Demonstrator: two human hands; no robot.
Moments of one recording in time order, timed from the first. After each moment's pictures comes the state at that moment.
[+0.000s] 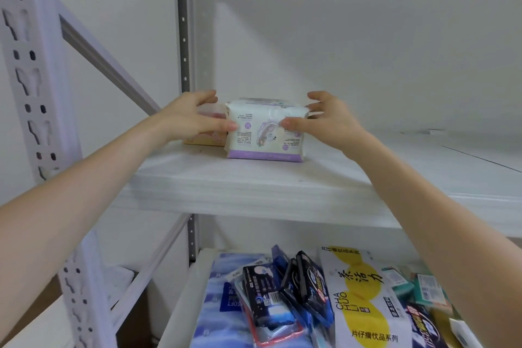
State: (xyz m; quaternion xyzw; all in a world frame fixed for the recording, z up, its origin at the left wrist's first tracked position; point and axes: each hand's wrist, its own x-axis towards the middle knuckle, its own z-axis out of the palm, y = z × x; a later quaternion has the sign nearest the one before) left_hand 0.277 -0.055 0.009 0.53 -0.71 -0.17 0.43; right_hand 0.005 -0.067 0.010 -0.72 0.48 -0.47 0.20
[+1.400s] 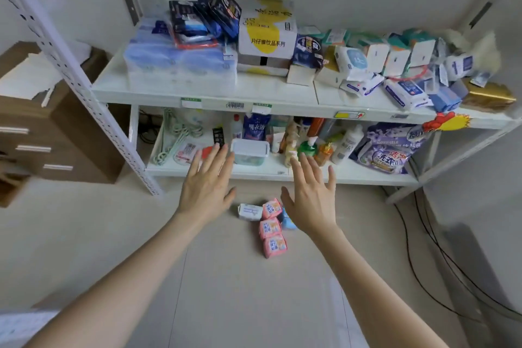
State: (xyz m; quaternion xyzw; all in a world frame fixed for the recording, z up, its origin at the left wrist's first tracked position) left_hand -0.018 0.378 -0.482 0.58 -0.80 0.08 0.10; right_hand -0.244 0.387 -0.478 -0.76 0.64 -0.10 -0.03
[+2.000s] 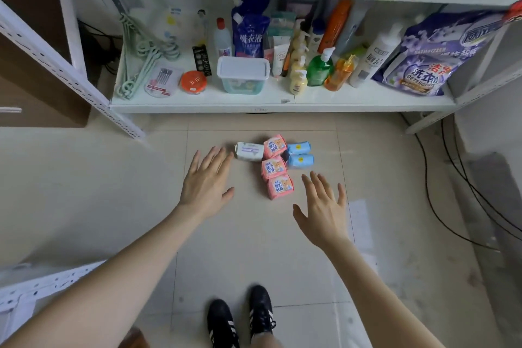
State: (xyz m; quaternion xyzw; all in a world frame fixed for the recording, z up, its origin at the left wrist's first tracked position) left_hand -0.027 0.389 -0.732 0.58 -0.81 -0.07 -0.07; right_hand -0.286 0.449 -0.731 -0.71 0.70 0.05 0.11
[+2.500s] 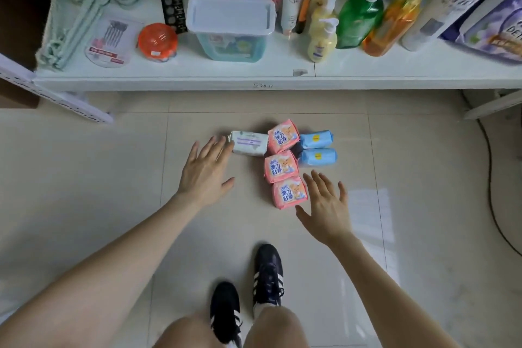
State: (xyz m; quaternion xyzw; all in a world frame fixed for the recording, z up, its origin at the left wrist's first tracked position) left_hand -0.056 0.267 -0.962 0.59 -0.79 -0.11 -0.10; right_hand -0.330 0.337 -0.979 -0.71 0.67 0.11 0.18
